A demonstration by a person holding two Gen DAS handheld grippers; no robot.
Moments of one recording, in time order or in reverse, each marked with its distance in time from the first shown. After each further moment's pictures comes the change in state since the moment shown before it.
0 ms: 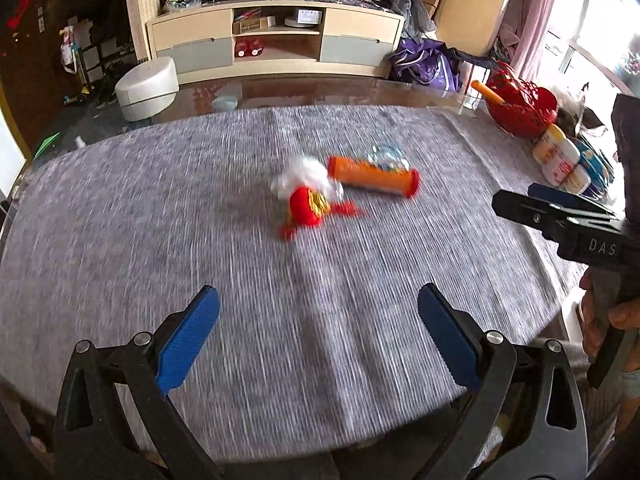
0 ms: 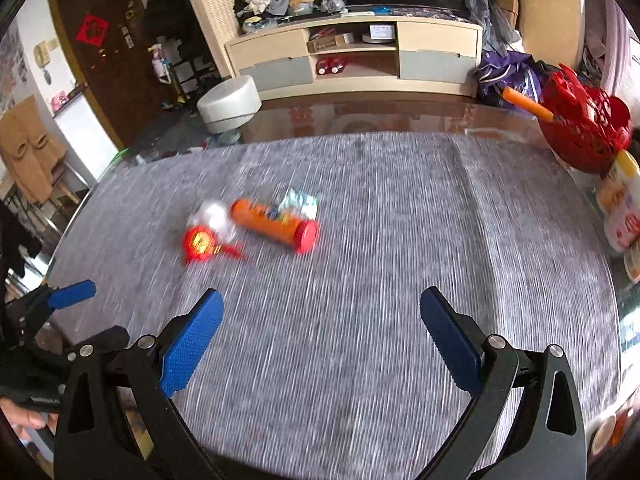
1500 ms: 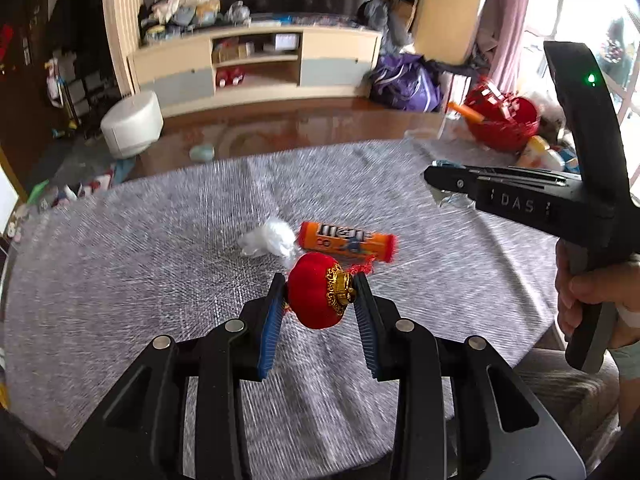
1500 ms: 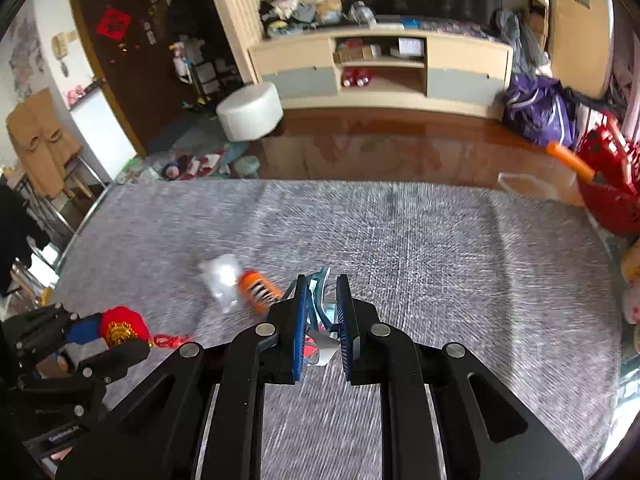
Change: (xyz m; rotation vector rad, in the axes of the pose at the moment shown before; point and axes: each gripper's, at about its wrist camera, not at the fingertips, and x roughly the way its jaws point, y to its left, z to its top) left arm -0.031 -0.029 0.029 0.080 -0.084 -0.027; right arm -0.013 0.019 0.044 -0.088 -0.031 0.058
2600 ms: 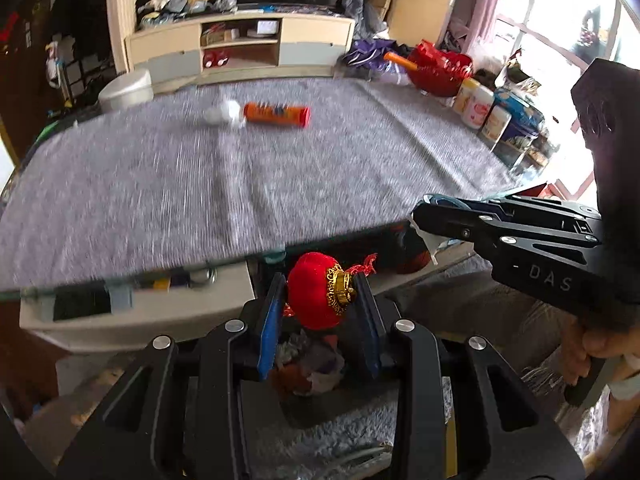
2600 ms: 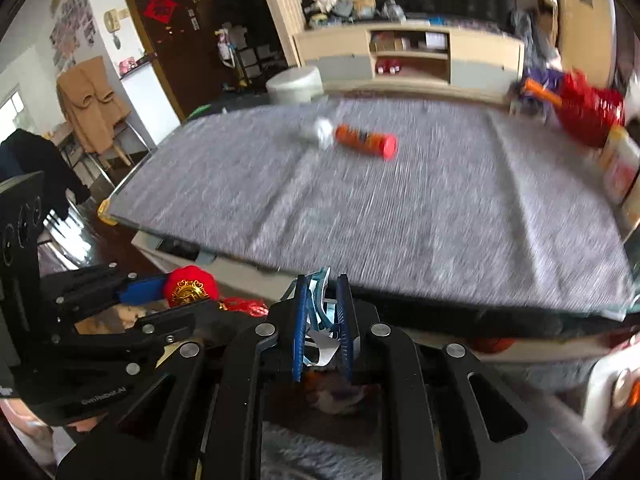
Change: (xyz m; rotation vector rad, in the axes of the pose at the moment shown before) left arm -0.075 -0.072 -0.173 -0.020 0.041 -0.051; right arm -0.094 0.054 -0.194 -0.004 0.052 0.103
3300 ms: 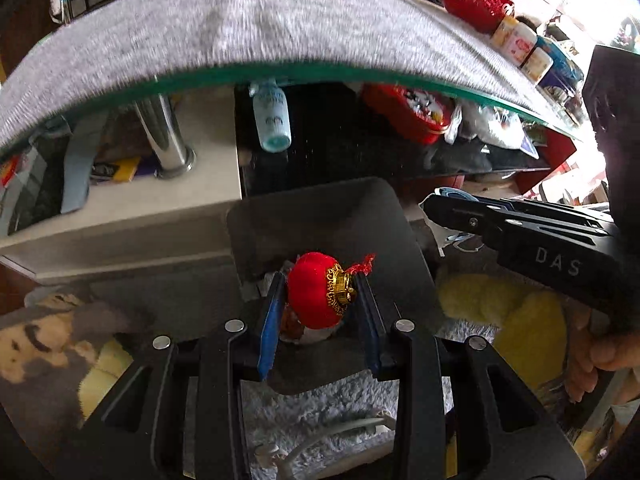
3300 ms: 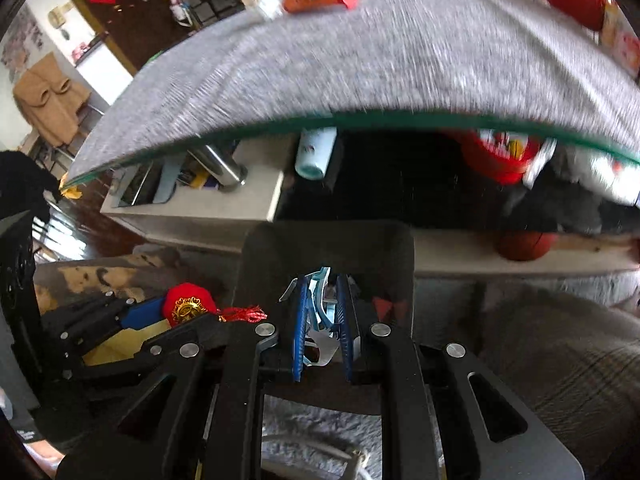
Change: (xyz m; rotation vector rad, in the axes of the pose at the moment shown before) left arm 0.093 0.015 -0.084 -0.099 0.208 -0.010; right arm 0.091 -0.033 -0.081 0.161 0.213 -0.024
